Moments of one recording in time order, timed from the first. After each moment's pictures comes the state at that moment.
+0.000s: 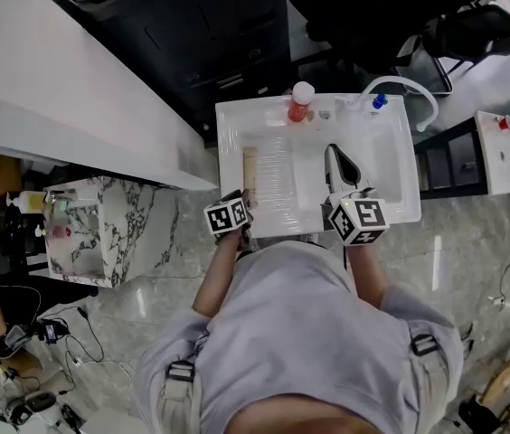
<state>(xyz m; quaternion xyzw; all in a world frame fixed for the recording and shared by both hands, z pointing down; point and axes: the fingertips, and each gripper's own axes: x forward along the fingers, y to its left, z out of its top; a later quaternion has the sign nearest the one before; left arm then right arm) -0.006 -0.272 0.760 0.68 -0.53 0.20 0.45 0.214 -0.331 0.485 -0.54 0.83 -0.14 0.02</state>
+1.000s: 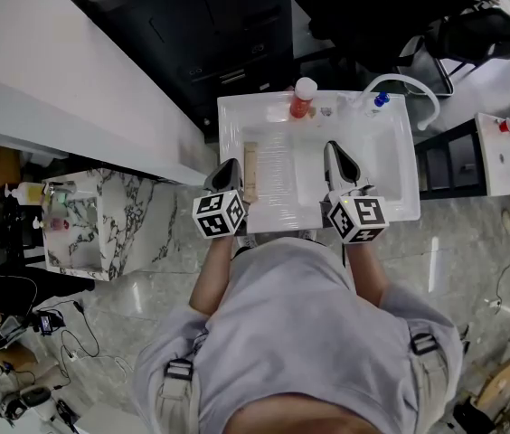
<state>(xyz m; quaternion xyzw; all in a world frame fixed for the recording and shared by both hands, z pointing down) -0.010 -0.319 0.596 0.76 -0.59 0.08 0.26 0.207 -0.325 0.481 -0.53 0.84 -0.14 0.02</state>
